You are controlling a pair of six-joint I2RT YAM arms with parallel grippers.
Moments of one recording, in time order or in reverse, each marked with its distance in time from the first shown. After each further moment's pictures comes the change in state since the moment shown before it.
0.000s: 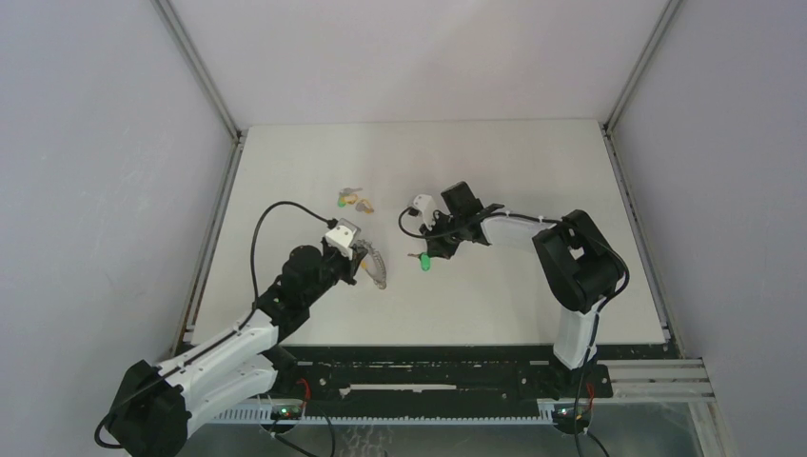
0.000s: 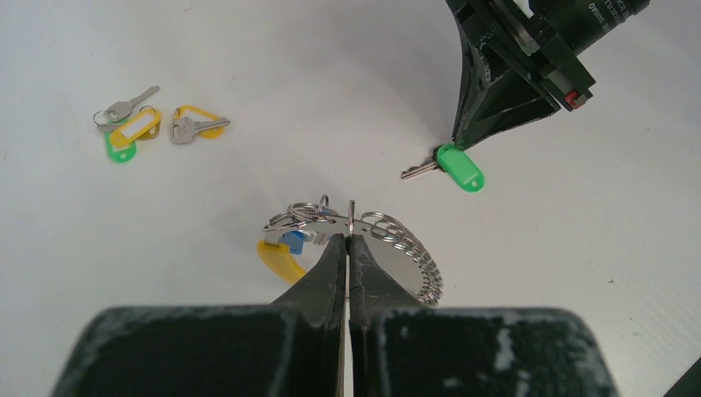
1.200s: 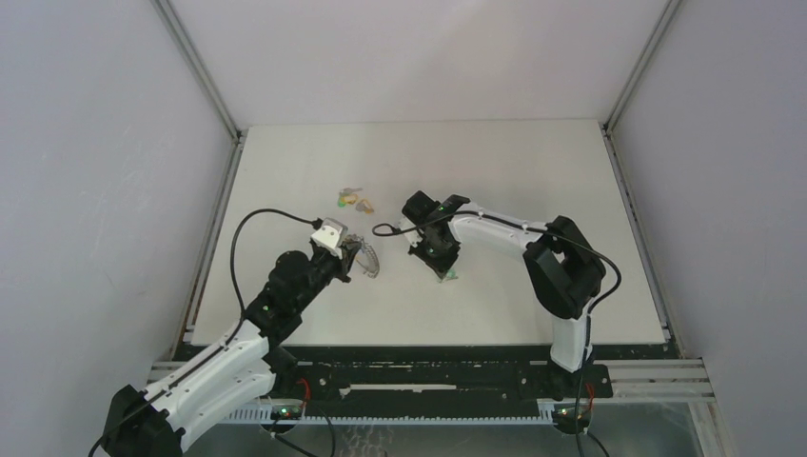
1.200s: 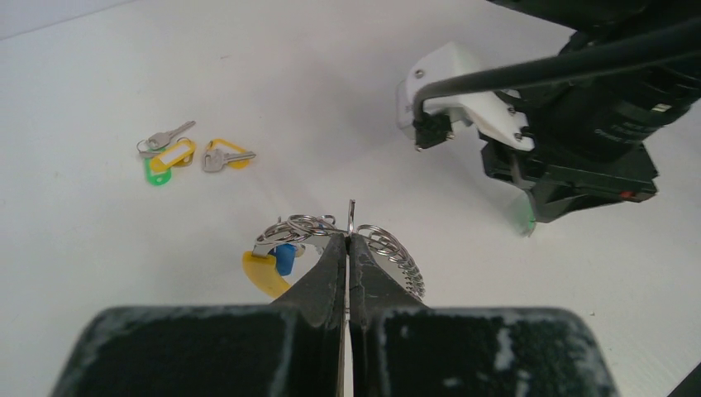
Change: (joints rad) left arm 0.000 -0.144 0.000 -0.030 -0.045 -0.029; right arm 0.223 0.006 0.271 -0.705 0.413 0.223
